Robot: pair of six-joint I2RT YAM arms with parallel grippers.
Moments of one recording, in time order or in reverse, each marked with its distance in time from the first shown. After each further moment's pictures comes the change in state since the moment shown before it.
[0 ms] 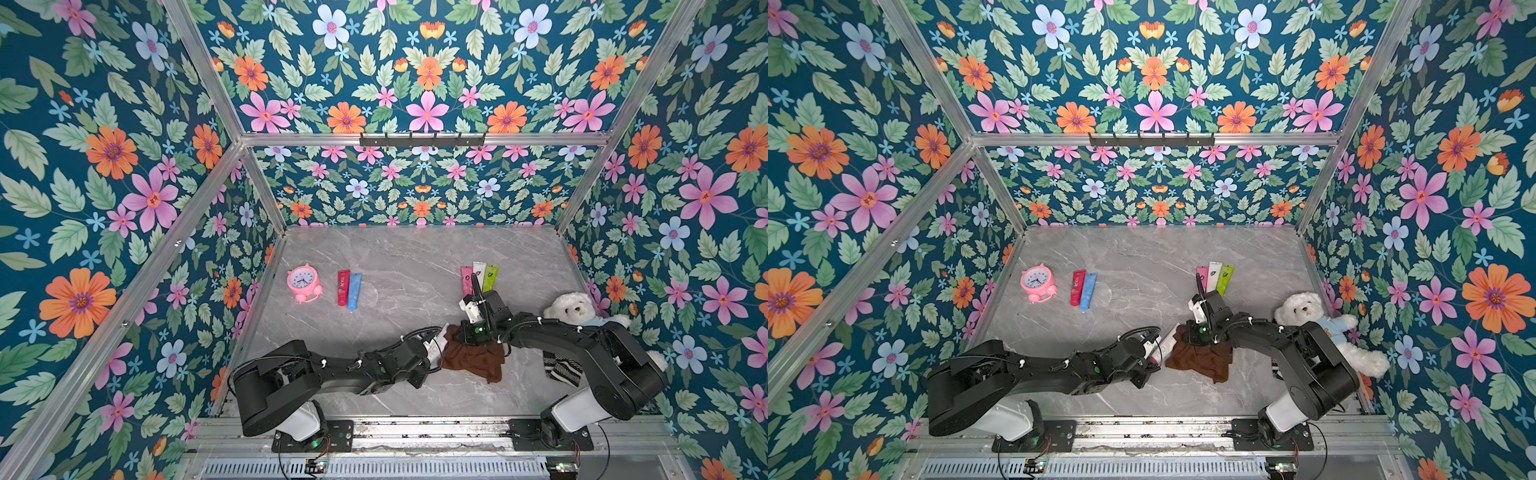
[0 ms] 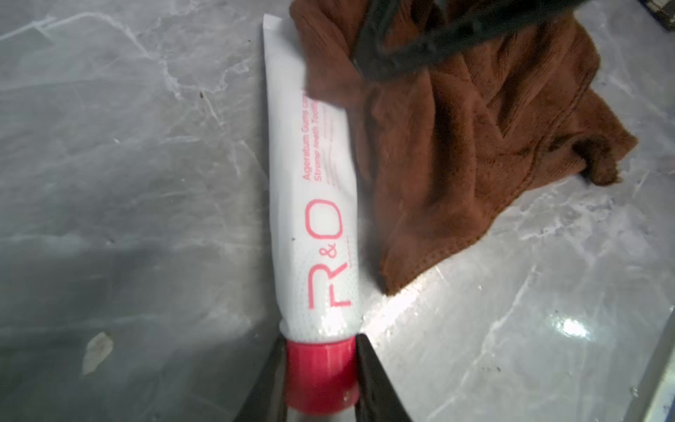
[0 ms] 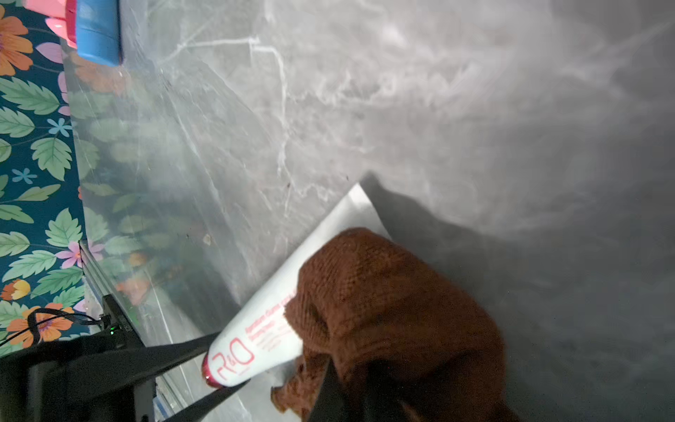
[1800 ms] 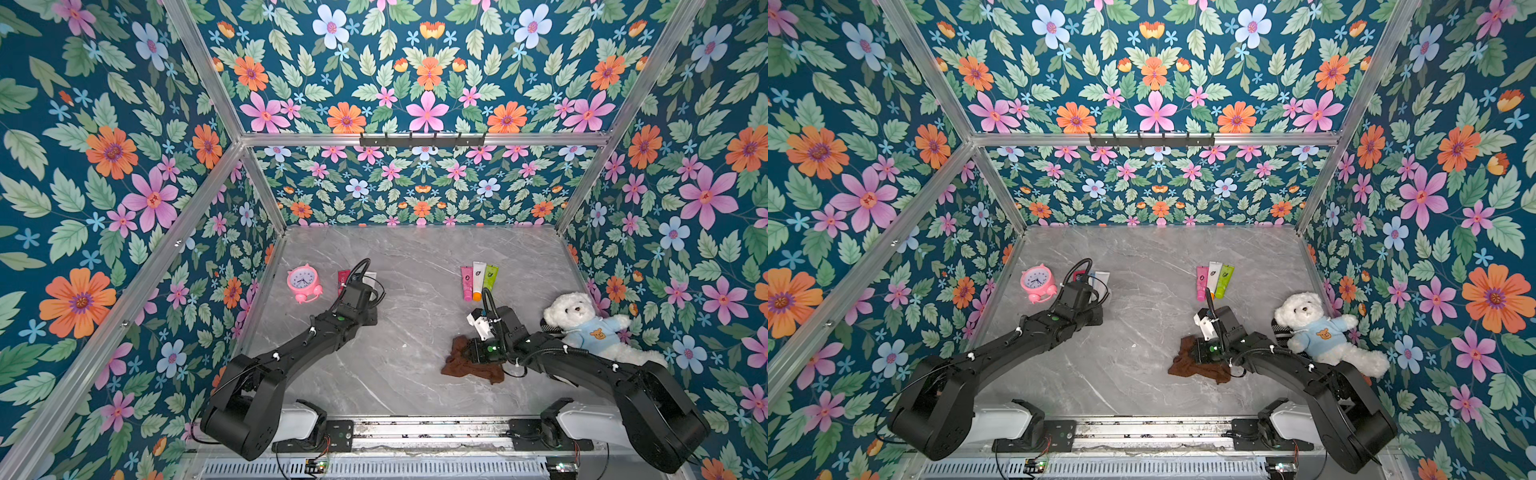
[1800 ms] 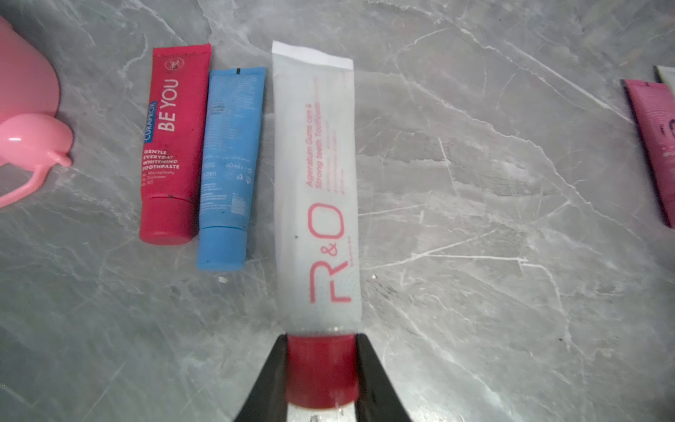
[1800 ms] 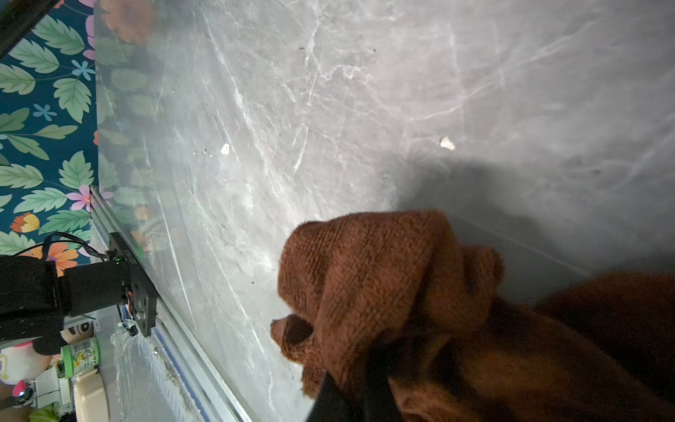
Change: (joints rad) left arm 0.662 -0.152 0.190 -0.347 -0.064 -0.029; right arm 0.037 -0.296 -0.233 -0.035 -0.039 -0.029
